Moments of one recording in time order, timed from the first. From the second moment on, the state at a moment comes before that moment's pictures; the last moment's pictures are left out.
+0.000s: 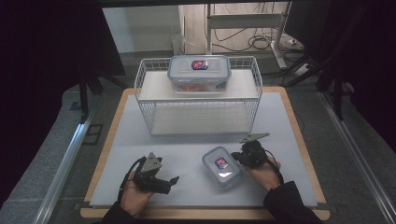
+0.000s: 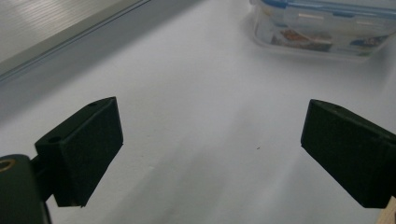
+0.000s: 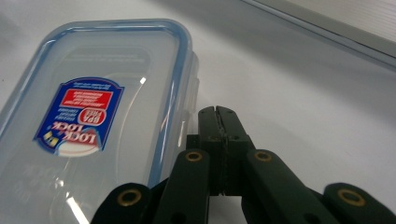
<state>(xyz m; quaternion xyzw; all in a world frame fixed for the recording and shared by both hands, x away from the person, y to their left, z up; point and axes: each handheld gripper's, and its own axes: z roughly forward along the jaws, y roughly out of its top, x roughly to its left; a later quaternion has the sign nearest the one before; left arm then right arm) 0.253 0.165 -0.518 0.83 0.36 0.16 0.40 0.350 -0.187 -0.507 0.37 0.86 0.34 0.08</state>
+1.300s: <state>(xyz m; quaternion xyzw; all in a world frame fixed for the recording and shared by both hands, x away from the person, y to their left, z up) 0.351 0.091 -0.535 0.84 0.34 0.04 0.42 0.275 -0.212 -0.509 0.36 0.86 0.35 0.05</state>
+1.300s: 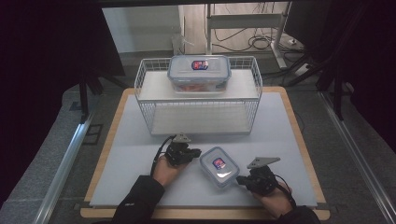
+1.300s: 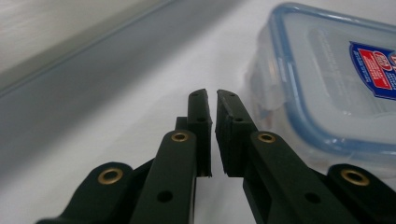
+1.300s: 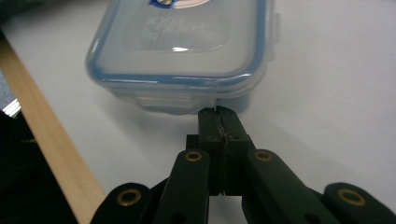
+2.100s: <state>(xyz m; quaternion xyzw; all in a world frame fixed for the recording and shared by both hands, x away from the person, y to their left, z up) 0.299 0.112 -0.527 0.84 0.39 0.03 0.37 0.320 -0.189 -0.516 0.38 0.86 0.35 0.05</state>
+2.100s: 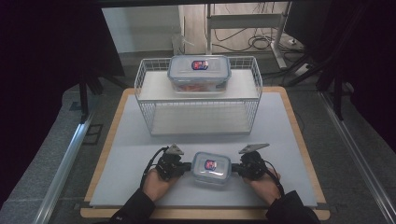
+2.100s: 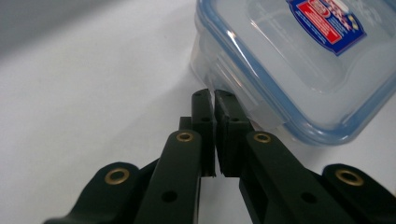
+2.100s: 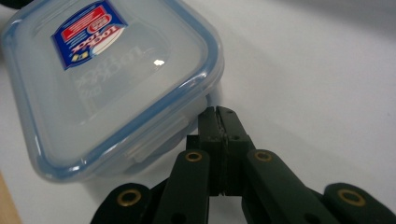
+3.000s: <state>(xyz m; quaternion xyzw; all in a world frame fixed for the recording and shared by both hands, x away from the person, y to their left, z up) 0.254 0.158 -0.514 0.83 0.39 0.12 0.39 0.309 -0.210 -0.501 0.32 0.87 0.35 0.08</state>
